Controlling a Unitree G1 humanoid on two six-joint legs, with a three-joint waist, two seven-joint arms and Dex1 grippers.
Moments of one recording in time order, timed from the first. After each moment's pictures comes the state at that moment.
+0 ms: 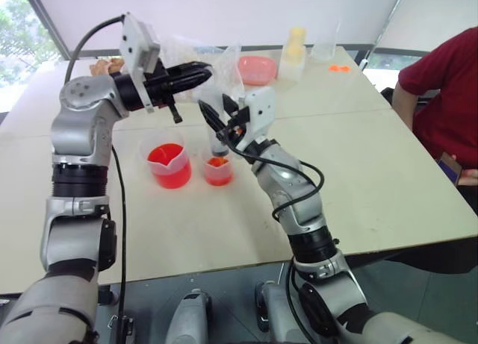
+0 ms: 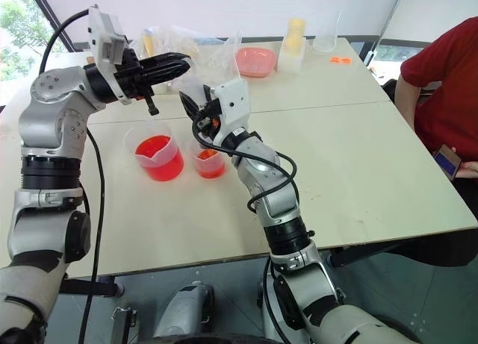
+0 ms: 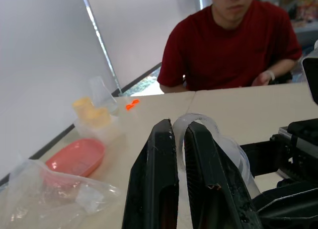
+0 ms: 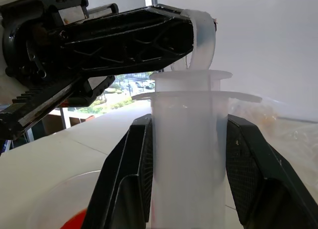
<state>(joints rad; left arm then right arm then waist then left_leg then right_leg) -0.98 0.53 0.10 0.28 -0.41 0.33 -1.12 -0.69 0.11 0.12 -0.01 0.20 0.26 0.26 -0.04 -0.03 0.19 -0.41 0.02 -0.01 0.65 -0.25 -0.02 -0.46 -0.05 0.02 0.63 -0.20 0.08</state>
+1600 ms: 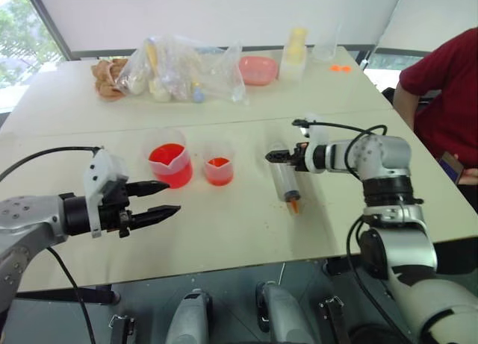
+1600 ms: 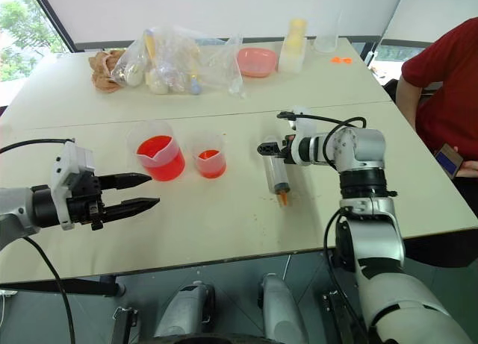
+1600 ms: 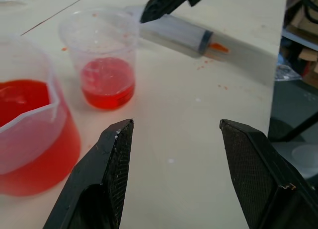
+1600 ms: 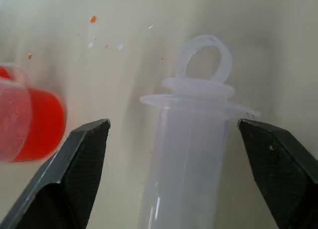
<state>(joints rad) -0.02 0.92 0.41 -0.58 -0.81 0.82 -0.92 -0.89 -0.45 -0.08 0.31 0.51 1.29 0.42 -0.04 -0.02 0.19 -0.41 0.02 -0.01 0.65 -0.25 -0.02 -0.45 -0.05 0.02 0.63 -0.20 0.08</state>
